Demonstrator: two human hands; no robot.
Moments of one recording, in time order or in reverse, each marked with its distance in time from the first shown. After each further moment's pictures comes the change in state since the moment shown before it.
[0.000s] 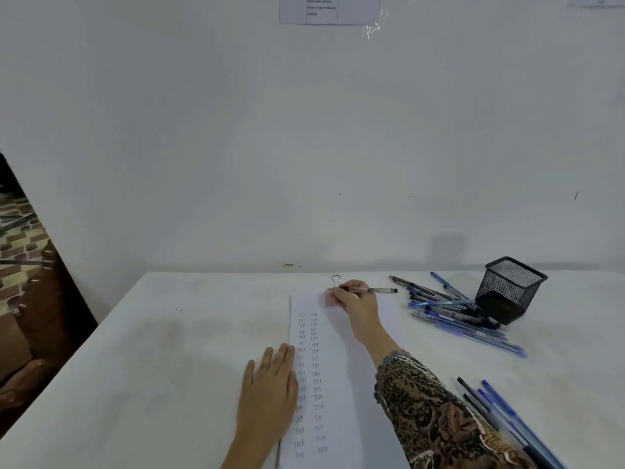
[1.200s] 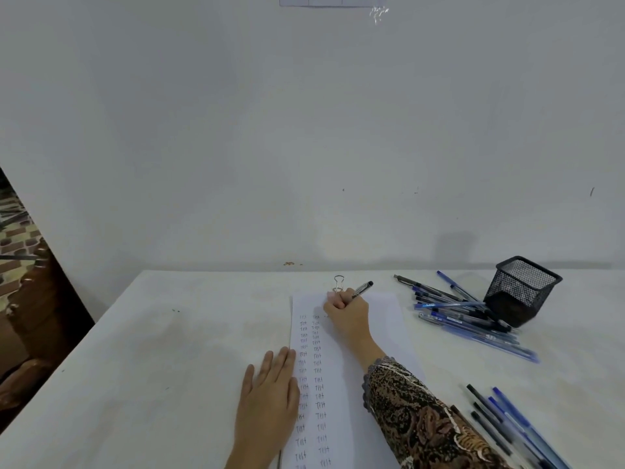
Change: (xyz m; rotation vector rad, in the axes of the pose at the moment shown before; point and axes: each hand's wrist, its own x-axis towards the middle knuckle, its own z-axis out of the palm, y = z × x) left_hand 0.002 0.002 -0.002 -0.074 -0.017 -0.042; right_hand 0.007 0.036 0.013 -0.323 -0.036 -0.154
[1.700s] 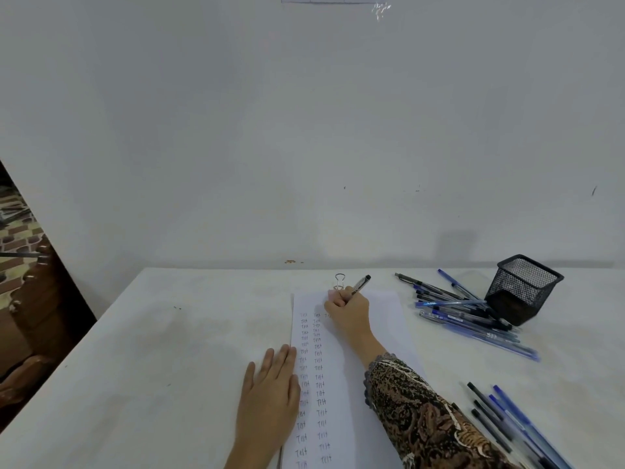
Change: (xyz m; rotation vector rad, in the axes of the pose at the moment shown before) left_hand 0.000 0.000 0.000 0.007 -0.001 0.006; right_hand -0.002 -0.004 -0.003 -0.090 0.031 -0.054
